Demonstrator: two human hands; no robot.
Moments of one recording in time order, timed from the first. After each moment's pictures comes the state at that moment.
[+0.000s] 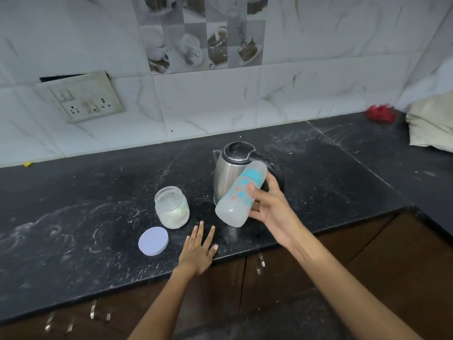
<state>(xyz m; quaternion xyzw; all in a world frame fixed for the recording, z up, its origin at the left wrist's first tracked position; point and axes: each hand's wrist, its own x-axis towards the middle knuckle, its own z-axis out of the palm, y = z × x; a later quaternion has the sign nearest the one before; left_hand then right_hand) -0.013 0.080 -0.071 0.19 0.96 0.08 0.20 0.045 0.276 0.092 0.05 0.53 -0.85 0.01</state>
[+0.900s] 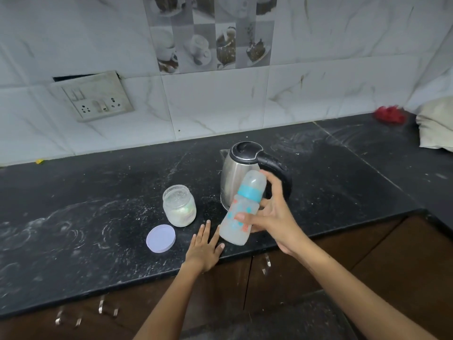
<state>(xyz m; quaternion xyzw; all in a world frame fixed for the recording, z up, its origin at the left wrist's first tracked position) -0.014 0.081 -0.064 0.18 0.96 0.07 0.22 0.057 0.264 0.088 -0.02 0.66 -0.75 -0.01</state>
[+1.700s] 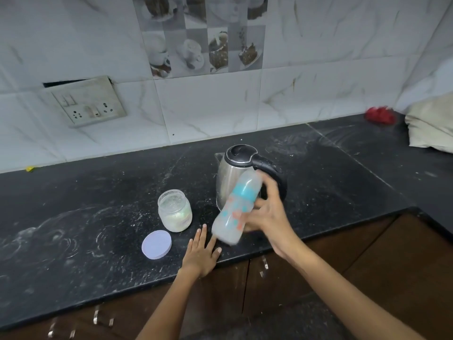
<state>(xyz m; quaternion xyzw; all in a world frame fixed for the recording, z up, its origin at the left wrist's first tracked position) -0.015 0.081 -0.066 0.19 0.96 0.07 0.21 0.058 0.254 0.085 0.00 0.62 -0.78 -0.05</state>
